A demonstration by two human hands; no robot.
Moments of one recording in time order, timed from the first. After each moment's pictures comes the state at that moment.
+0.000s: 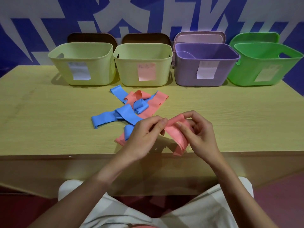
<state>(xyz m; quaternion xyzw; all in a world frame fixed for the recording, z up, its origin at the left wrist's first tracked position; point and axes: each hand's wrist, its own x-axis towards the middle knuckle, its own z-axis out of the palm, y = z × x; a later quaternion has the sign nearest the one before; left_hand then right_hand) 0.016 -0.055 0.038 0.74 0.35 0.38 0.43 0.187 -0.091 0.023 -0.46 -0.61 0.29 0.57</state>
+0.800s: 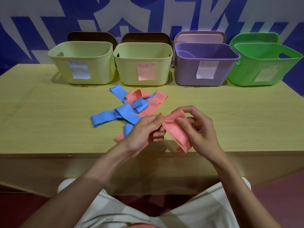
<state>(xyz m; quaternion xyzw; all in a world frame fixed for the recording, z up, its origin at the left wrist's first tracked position) 0.018 -0.054 0.050 0.54 0.26 0.35 0.71 0.186 -0.094 0.041 -0.44 -0.64 0.30 0.56</state>
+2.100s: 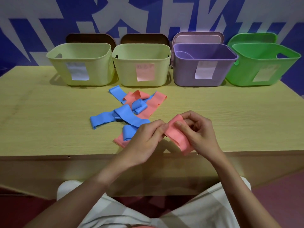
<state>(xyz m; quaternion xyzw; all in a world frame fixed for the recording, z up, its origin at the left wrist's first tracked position) 0.019 -0.061 0.035 0.77 0.34 0.35 0.41 0.194 -0.089 0.028 -0.47 -0.61 0.32 0.56</state>
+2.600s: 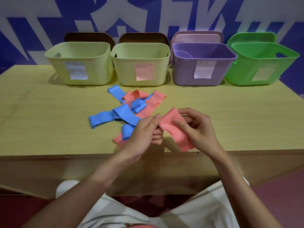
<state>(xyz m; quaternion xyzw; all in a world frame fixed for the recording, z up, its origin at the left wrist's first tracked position) 0.029 -0.060 0.046 0.55 0.35 0.39 0.66 0.196 -0.084 0.031 -0.45 -0.61 0.34 0.55</state>
